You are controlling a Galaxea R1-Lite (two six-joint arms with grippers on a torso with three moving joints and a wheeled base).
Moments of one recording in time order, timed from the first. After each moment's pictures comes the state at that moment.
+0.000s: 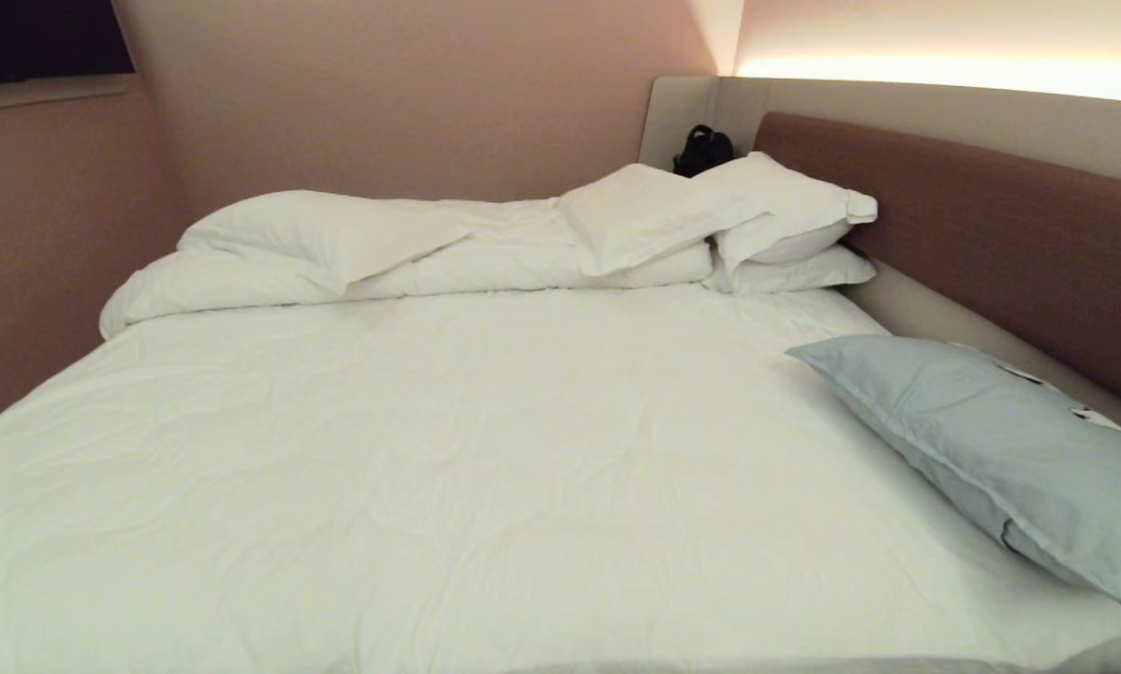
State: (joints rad) left arm -0.01 0.00 0.00 -0.04 0.01 -0.07; right arm 0.00 0.00 -0.01 0.03 -0.01 0.00
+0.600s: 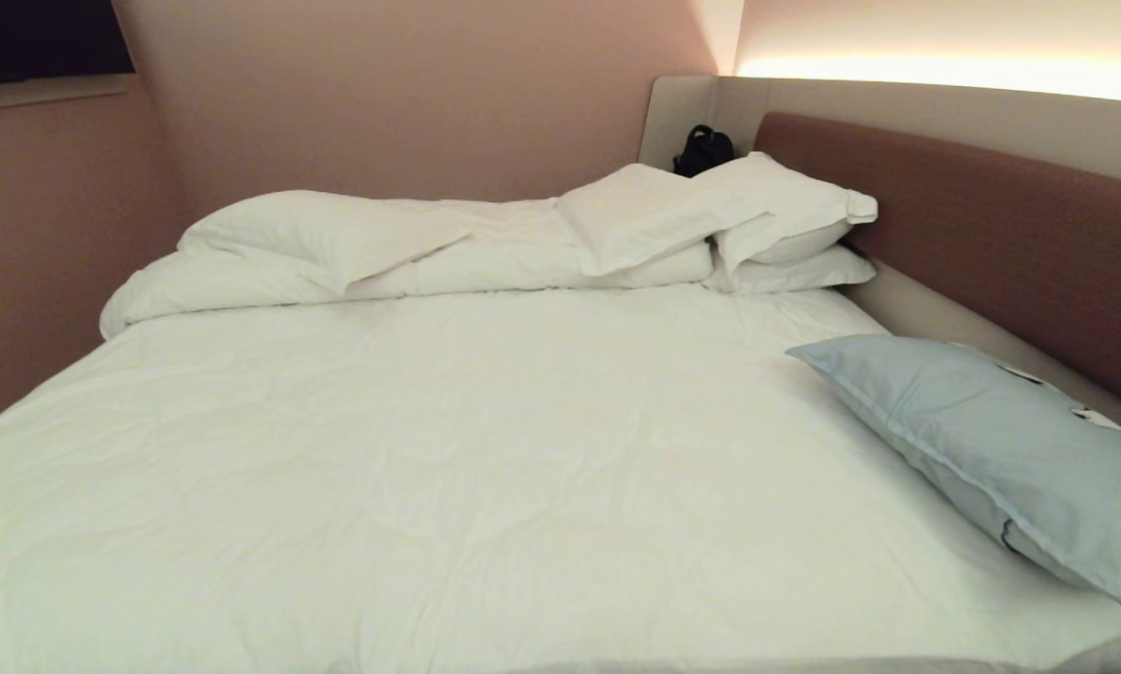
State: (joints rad) left arm -0.01 0.00 0.00 -0.04 0.01 -0.07; right arm 0.00 0.00 -0.01 0.03 -0.01 0.00
